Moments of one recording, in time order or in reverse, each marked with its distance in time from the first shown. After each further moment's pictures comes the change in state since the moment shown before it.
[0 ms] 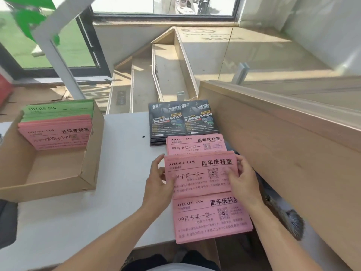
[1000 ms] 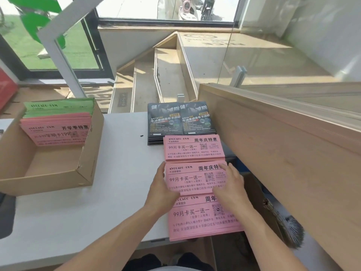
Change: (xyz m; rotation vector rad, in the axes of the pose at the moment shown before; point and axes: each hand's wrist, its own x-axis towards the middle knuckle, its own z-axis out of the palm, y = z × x) left_hand -0.011 -0.003 0.021 0.097 -0.115 -0.189; right_hand -0.007 0.025 0.011 -0.442 -0.127 0.013
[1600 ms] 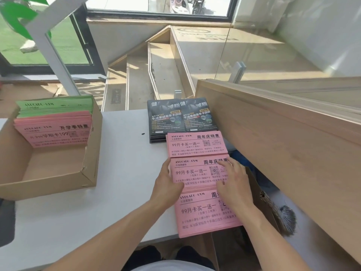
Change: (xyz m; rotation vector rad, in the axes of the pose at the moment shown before) left_hand 0.003 0.009 -0.016 -0.057 -0.059 0.031; right_hand -0.007 -0.011 0.012 -0.239 0.169 -0.107
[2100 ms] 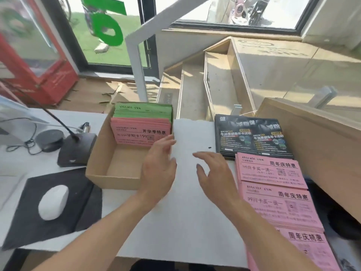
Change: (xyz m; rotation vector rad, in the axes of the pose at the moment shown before) left_hand -0.010 -0.008 -0.221 0.108 0.571 0.619; right_hand 0.032 -0.252 0.080 0.276 0.048 -0.492
